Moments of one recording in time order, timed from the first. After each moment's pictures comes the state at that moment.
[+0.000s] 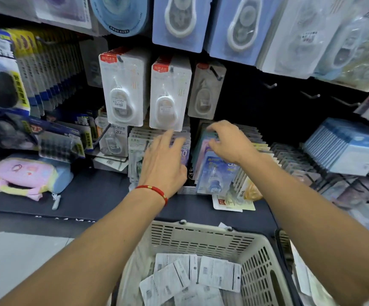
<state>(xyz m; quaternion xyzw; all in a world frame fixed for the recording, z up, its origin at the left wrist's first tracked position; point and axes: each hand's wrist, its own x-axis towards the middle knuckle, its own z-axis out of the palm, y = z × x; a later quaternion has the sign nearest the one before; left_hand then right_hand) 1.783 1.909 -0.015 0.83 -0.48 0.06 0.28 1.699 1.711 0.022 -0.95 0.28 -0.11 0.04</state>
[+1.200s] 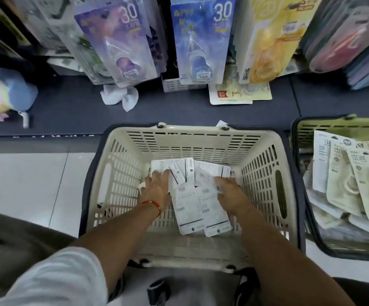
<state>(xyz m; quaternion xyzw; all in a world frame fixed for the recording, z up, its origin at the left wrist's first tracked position) 1.670 1.953 -0.367 0.87 -0.38 -0.31 -0.02 1.480 1.794 -0.366 -0.81 0.43 0.16 0.35</state>
